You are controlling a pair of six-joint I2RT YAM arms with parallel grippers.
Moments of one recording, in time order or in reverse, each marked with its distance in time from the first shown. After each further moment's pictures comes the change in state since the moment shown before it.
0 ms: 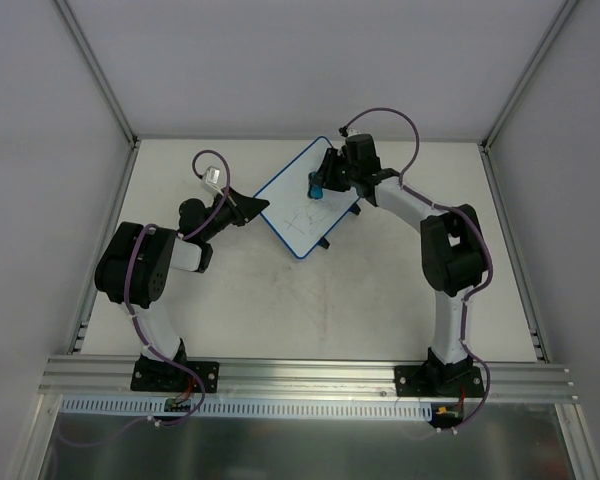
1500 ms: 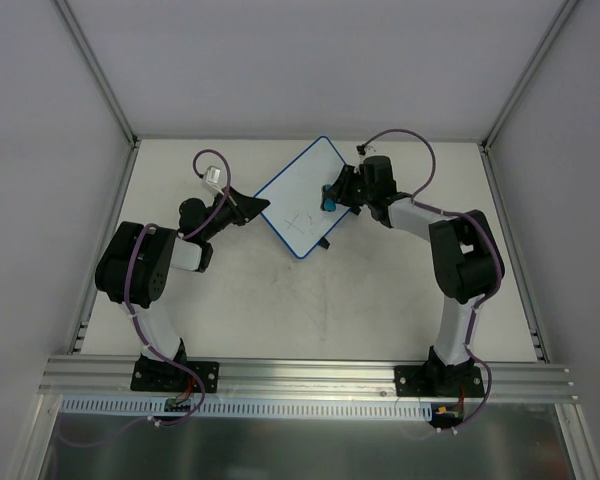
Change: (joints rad) left arm 0.000 0.003 0.005 0.000 0.007 0.001; right arm -0.056 -0.095 -0.316 0.279 -0.024 -0.003
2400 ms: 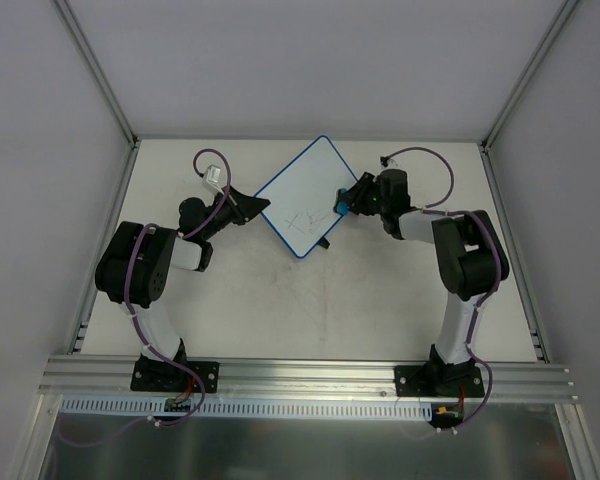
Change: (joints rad) left arm 0.000 0.000 0.006 0.002 0.013 0.001; right arm -0.090 0.010 -0.180 0.249 -0.008 0.186
